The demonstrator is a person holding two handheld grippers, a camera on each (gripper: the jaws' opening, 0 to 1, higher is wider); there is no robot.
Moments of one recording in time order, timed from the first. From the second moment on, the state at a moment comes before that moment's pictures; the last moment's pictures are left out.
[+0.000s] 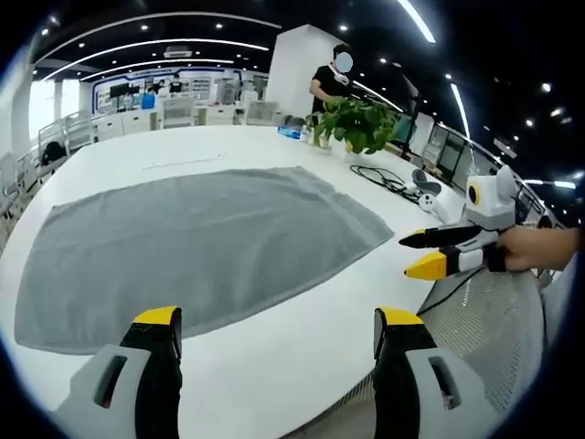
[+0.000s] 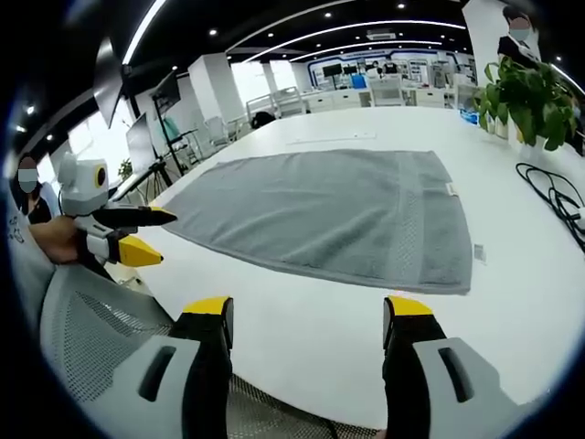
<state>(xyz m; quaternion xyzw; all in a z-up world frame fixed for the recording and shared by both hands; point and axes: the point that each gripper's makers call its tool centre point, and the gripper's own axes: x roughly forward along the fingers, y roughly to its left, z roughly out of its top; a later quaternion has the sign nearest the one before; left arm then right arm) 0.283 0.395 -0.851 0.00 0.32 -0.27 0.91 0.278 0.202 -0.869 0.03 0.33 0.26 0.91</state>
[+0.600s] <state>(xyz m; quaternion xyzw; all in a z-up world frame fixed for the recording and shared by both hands) 0.286 0.370 -0.867 0.03 0.34 -0.31 0.89 0.285 0.195 -0.870 0.07 0.34 0.25 0.91</state>
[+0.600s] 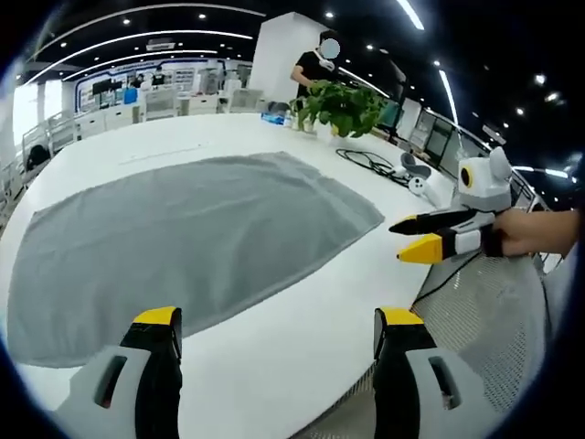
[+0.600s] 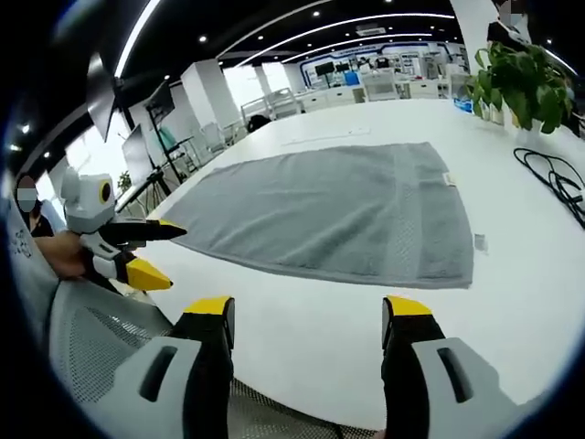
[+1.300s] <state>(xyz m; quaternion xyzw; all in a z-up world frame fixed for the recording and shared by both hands) 0.309 0.309 -0.865 0.07 0.31 -0.38 0.87 0.345 0.125 -0.837 0.03 0.30 0.22 0.93</state>
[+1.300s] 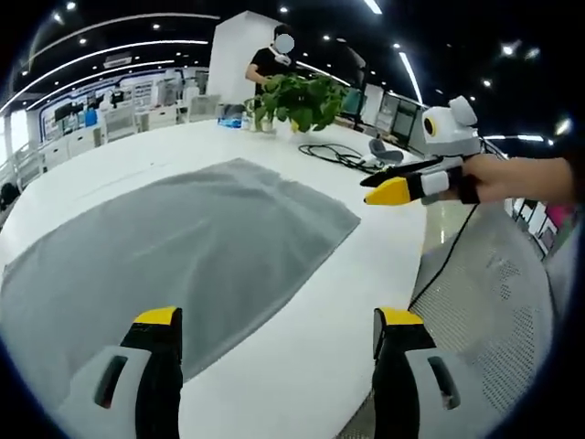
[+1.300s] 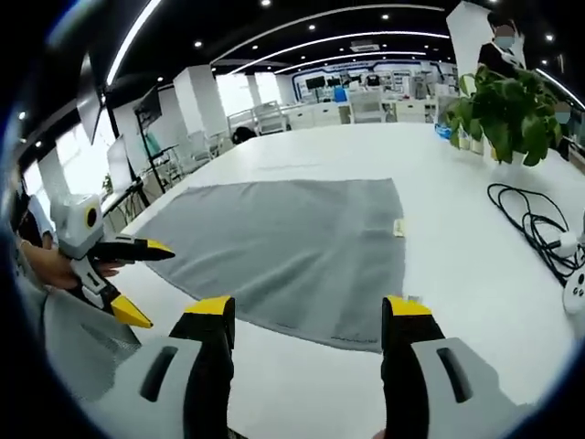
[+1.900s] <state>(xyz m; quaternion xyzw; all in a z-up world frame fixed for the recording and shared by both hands) 0.322 0.255 -0.856 0.10 0.28 -0.45 0.84 0.387 0.107 -0.818 0.03 0.28 0.22 0.93</state>
